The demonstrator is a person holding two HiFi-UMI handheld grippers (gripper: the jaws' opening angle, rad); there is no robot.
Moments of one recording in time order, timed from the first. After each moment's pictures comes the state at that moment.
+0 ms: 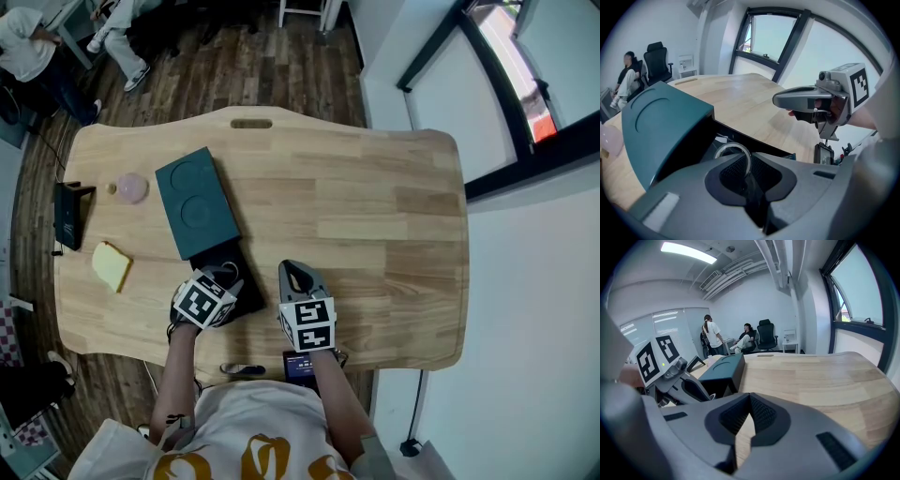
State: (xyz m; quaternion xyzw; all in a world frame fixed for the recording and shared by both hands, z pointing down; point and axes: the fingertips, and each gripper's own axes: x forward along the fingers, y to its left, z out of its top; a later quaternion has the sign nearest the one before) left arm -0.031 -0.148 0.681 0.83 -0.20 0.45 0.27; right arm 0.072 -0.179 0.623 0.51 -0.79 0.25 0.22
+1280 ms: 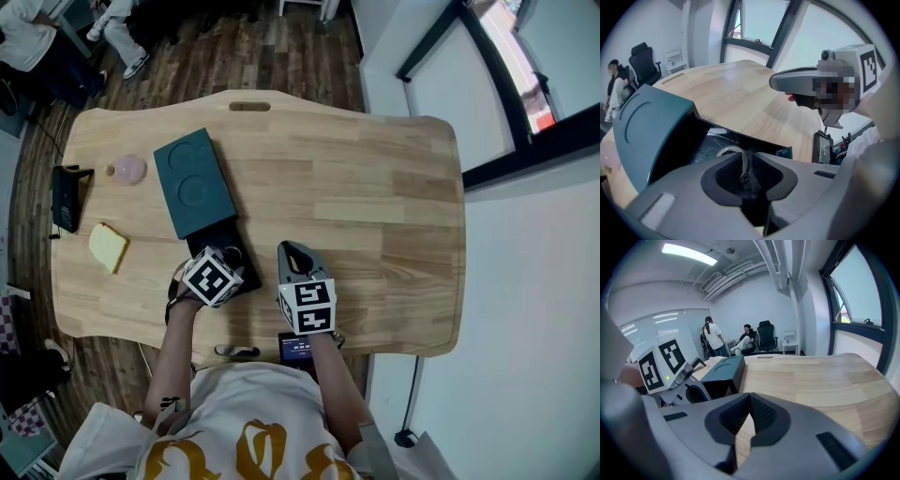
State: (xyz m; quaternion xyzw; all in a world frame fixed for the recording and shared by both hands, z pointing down) left arm -0.022 -0.132 0.690 0.80 -0.16 0.52 0.25; right arm 0.078 -0.173 0.613 0.51 -0.79 0.25 0.21
